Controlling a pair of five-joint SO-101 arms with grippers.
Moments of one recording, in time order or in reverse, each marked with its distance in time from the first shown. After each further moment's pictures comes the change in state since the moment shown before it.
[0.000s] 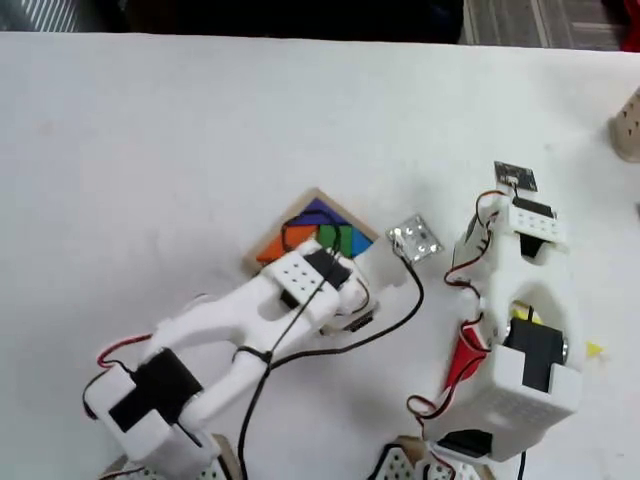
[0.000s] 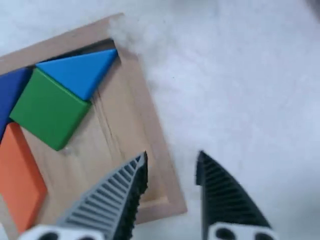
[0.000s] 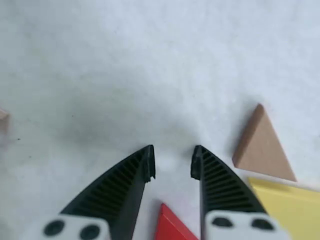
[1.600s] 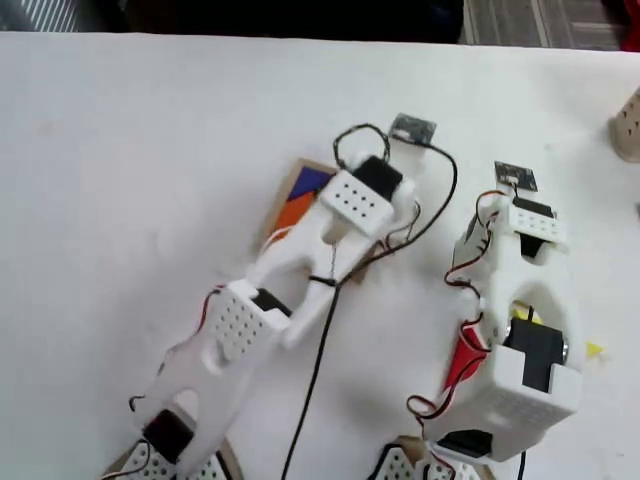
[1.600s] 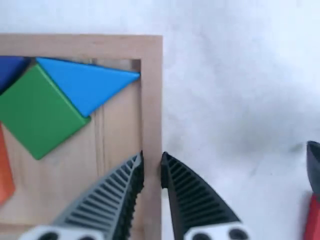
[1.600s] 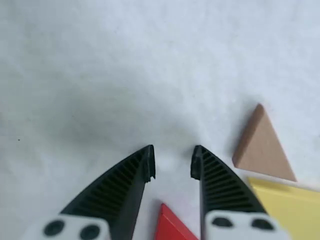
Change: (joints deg) left arm -5.1 51.6 -87.1 38.9 32.8; right arm 0.0 0.0 0.0 0.0 0.0
